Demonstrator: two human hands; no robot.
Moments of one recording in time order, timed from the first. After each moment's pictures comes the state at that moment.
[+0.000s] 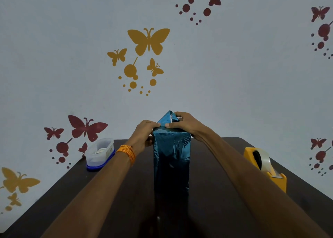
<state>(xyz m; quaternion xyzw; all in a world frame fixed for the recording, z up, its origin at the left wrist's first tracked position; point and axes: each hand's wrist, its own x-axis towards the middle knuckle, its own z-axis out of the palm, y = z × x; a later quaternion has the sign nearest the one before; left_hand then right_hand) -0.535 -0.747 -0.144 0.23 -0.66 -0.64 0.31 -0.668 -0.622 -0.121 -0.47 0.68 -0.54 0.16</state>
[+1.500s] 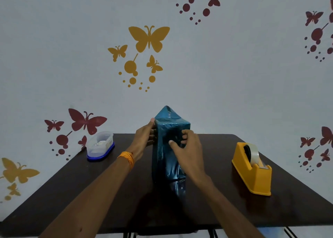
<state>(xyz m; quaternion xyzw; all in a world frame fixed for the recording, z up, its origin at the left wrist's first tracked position) -0.517 -0.734 -0.188 0.14 -0.68 -0.63 0.33 -0.564 -0.561 -0.208 -0.34 0.74 -0.57 -0.13</state>
